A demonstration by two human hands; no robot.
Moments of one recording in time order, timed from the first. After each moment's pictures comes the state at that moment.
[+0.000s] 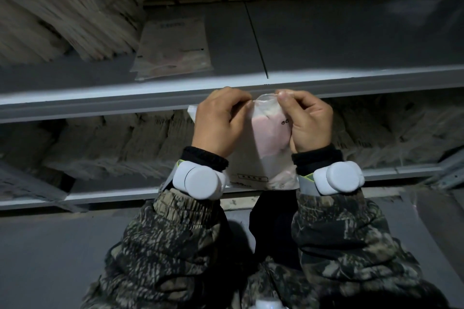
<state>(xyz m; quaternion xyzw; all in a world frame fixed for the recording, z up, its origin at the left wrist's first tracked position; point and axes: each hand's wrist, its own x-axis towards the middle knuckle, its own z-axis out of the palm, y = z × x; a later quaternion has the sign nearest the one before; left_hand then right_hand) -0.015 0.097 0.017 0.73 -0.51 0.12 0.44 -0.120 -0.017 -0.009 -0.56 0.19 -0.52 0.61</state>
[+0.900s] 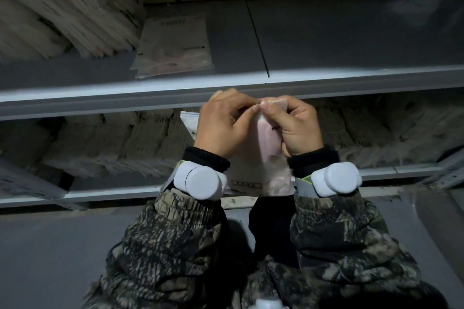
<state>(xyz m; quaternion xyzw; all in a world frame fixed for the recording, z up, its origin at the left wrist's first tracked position) -0.018 0.099 0.017 0.72 -0.53 0.12 0.43 -0.114 -0.002 -0.006 -0.57 0.16 -0.40 0.70</state>
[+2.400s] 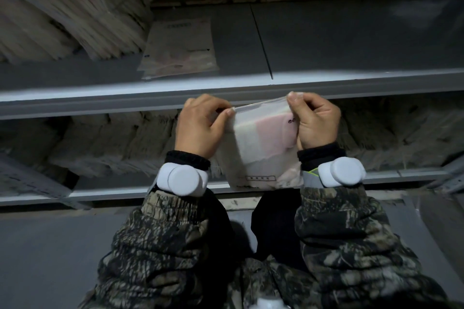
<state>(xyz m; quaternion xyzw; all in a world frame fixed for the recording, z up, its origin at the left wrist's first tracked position) 0.014 0.124 0.002 0.78 -0.48 0.12 0.40 -0.119 -0.026 -0.016 -0.56 0.23 -0.54 0.58</state>
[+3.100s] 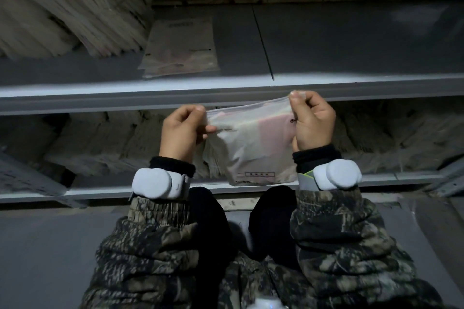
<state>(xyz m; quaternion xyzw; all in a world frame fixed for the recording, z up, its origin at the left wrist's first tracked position) 0.021 0.138 -0.009 0.63 -0.15 -0.22 0.73 -0.112 -0.025 -0.017 -0.55 0.25 -0.53 0.60</state>
